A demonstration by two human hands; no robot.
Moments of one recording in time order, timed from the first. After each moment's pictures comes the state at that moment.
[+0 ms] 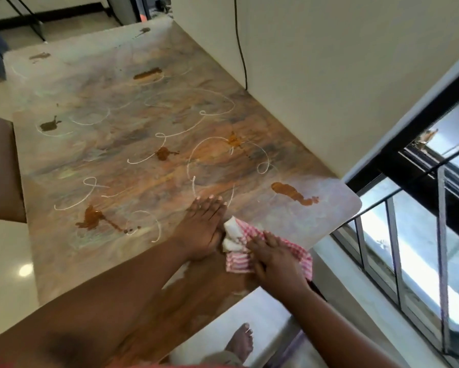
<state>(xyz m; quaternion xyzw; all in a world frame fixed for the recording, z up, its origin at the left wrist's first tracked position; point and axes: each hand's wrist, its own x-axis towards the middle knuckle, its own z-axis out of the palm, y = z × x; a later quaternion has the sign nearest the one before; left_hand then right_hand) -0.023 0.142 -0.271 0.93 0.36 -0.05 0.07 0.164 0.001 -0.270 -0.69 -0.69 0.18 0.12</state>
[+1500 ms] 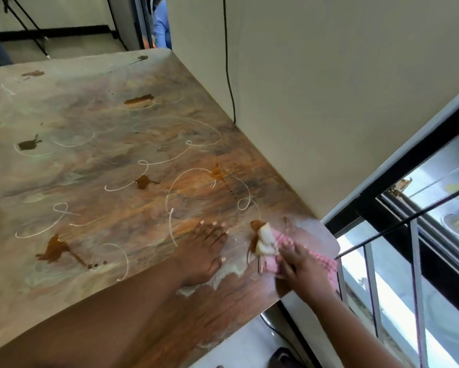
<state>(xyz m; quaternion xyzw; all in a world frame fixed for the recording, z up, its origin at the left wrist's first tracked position) 0.040 0.162 -0.268 0.94 0.33 -0.10 0.08 0.296 0.038 -0.263 -0.79 -0.59 0.15 0.12</state>
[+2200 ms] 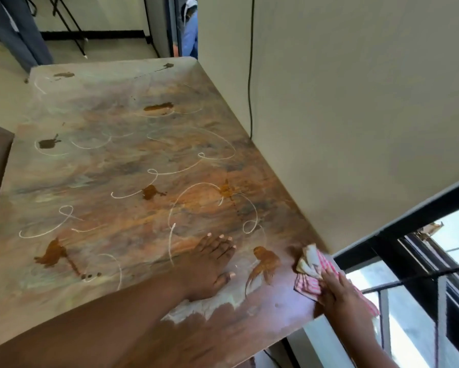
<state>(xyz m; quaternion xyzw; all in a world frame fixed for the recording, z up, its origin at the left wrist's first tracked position) 0.062 0.182 -0.270 0.93 0.35 -0.08 0.12 0.365 0.048 -0.256 -0.84 -0.52 0.12 0.08</state>
